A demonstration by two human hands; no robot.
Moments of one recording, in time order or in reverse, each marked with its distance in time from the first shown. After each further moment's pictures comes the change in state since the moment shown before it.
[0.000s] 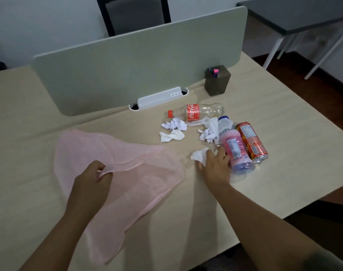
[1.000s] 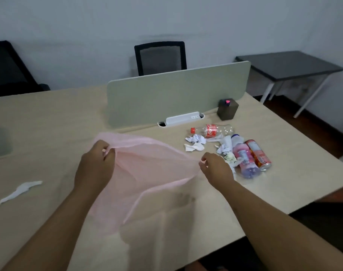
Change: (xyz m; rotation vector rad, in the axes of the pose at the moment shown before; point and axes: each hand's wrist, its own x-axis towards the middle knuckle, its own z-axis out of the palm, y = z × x) left_hand -0.014 -0.034 -0.138 -0.094 0.242 0.190; right_hand -0.086 -0.094 -0.110 0.268 -0.006 -0.206
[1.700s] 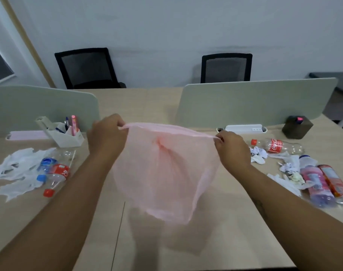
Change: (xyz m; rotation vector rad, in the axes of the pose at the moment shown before) left_hand 0.012 -0.068 -0.158 0.333 0.306 -0.120; right_hand -0.015 -0.191 -0.020 0.146 0.218 -0.287
